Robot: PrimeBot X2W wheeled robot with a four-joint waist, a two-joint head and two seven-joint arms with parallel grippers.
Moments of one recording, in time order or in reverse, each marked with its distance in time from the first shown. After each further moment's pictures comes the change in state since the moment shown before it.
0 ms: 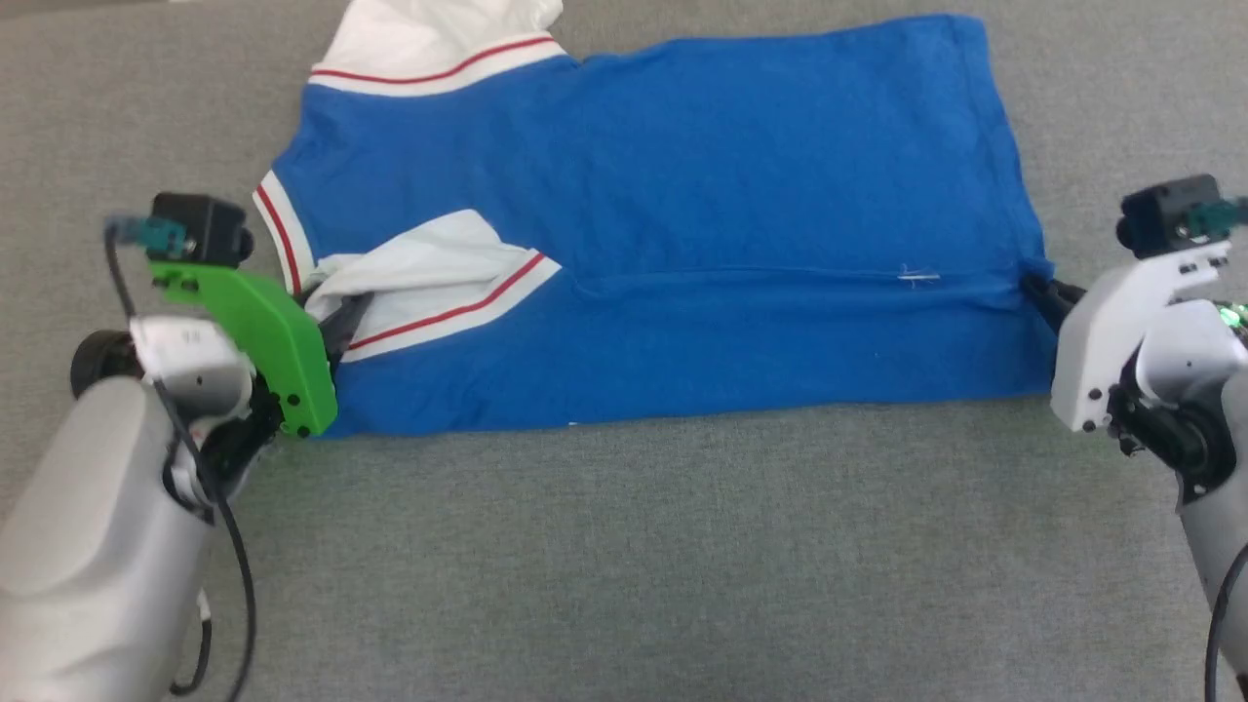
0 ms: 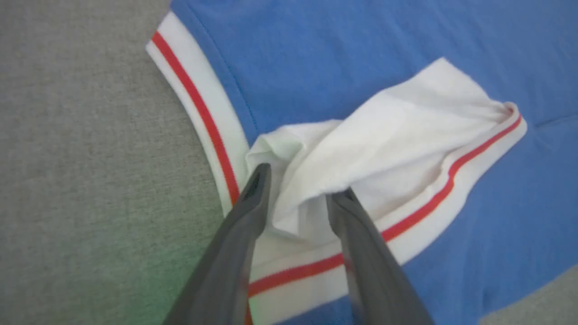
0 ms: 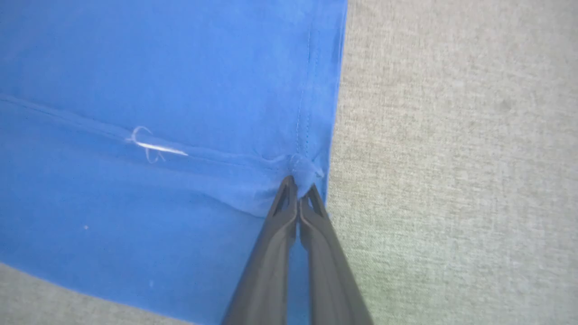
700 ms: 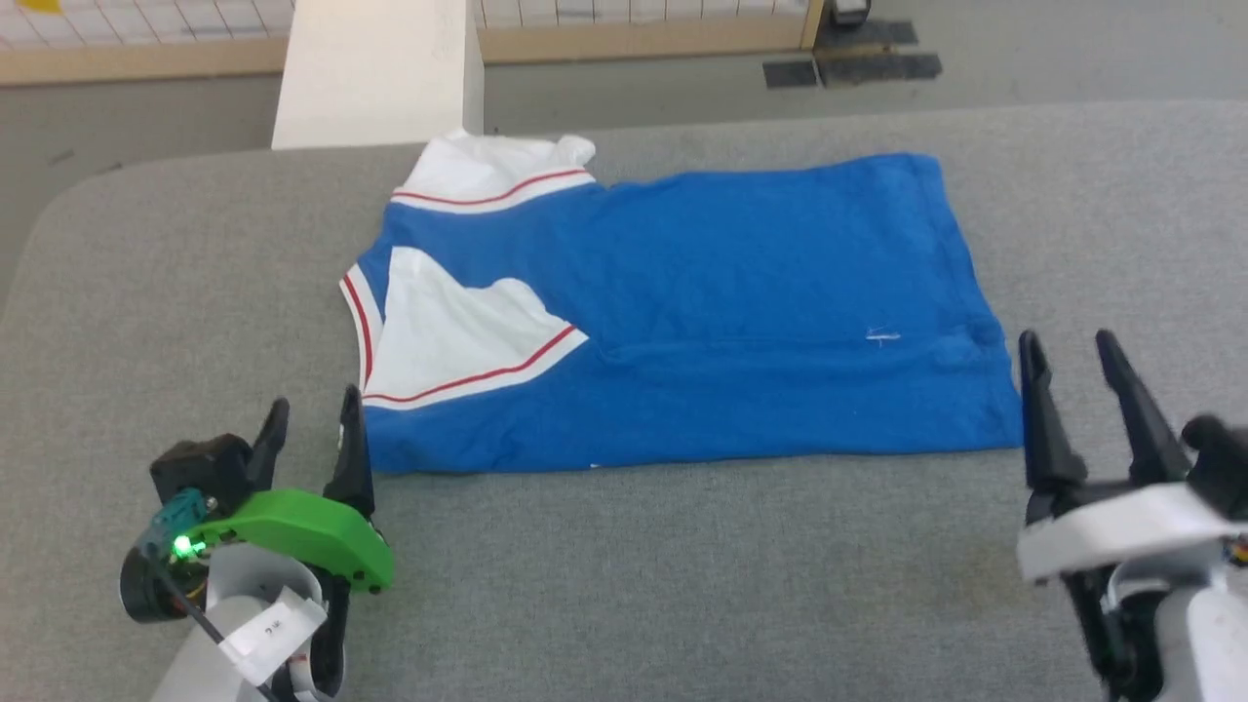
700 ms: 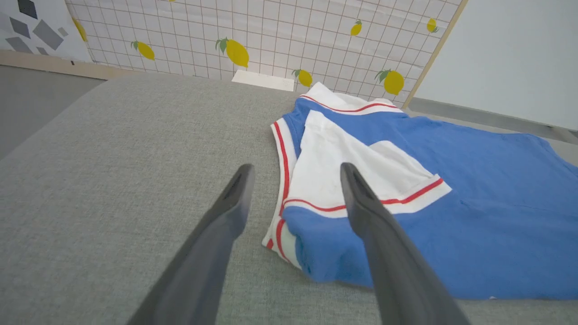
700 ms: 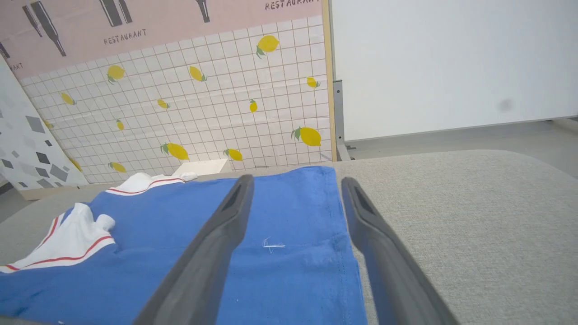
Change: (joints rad) left arm 0.391 -0.153 0.080 -0.132 0.148 0.236 -0.618; right arm 0.421 0.256 -0.205 -0.284 -0.154 0.000 -0.681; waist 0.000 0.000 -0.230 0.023
